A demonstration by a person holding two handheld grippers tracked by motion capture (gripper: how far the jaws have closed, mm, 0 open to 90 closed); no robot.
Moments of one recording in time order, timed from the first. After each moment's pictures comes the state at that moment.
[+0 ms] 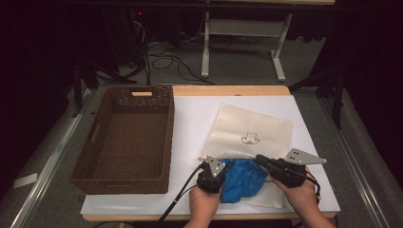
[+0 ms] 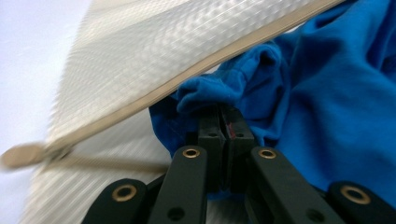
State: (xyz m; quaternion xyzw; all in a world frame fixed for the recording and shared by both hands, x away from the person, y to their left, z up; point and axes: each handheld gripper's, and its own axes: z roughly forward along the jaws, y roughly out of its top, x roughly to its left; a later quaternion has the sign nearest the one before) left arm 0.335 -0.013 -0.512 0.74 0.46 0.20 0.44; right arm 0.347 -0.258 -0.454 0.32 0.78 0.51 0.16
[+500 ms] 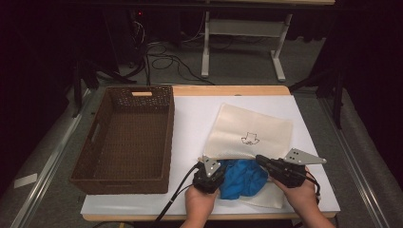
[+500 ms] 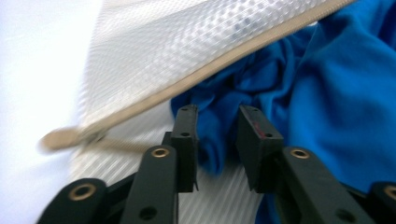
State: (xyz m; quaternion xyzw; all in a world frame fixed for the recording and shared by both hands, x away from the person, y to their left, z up) left arm 0.327 0.013 -0.514 0.73 0.46 0.20 0.46; right arm 0.347 -0.258 -0.454 0.32 0.78 0.51 0.16
